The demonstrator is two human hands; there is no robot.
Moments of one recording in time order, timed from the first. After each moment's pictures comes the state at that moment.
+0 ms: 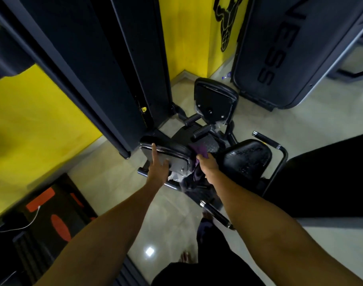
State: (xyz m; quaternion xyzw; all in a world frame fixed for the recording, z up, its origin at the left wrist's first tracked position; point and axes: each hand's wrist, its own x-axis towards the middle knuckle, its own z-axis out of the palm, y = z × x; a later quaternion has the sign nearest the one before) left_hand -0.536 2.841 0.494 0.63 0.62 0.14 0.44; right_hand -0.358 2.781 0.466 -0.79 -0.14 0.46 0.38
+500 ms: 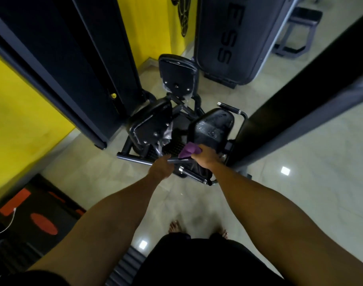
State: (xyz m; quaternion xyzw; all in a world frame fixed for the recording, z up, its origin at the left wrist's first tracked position) left_hand -0.544 2.699 0.467 0.78 0.48 -0.10 0.39; right_hand -0.378 2.592 0.502 -0.86 -0.29 0.36 0.20
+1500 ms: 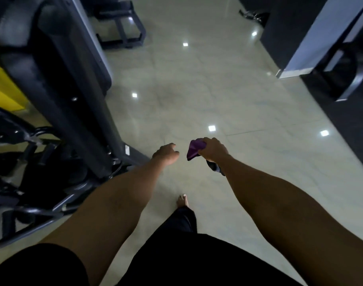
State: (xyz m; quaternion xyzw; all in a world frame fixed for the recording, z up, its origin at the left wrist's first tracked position) left_hand -0.199 2.228 0.512 0.91 0.17 -0.28 0.25; right_hand -0.165 2.031 0.523 -0.94 -0.02 0.26 0.23
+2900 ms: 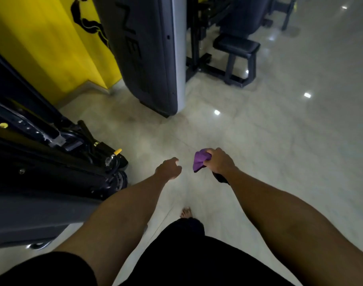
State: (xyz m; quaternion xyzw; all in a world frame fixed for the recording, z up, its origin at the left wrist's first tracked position) left_hand 0.320 2.402 0.480 0.79 0.50 -0.17 0.32; right_hand 0.500 2.292 0.496 -0.86 -0.40 0.30 0.09
